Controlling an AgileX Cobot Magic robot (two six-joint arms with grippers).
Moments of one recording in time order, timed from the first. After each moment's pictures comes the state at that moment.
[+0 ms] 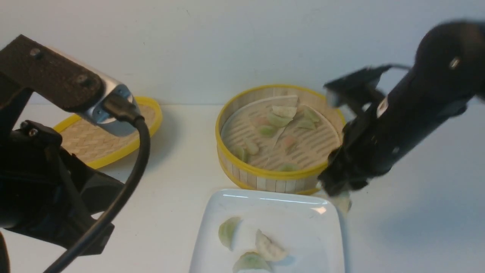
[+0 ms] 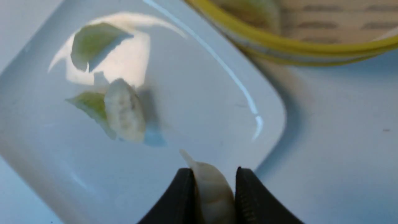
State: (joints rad) right arm 0.49 1.62 -1.21 0.24 1.02 -0.24; left arm -0.61 0.95 -1.11 -0.08 1.12 -0.01
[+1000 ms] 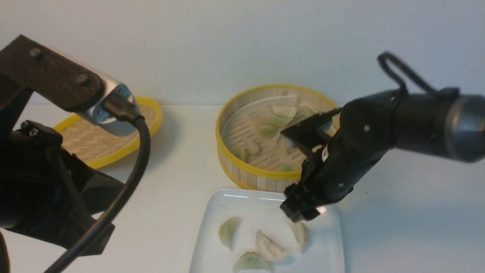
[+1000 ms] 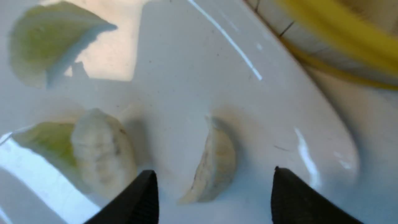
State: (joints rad) right arm 0.58 1.74 -1.26 0.13 0.93 -0.11; left arm -0.61 0.95 -1.11 -0.08 1.12 -0.01
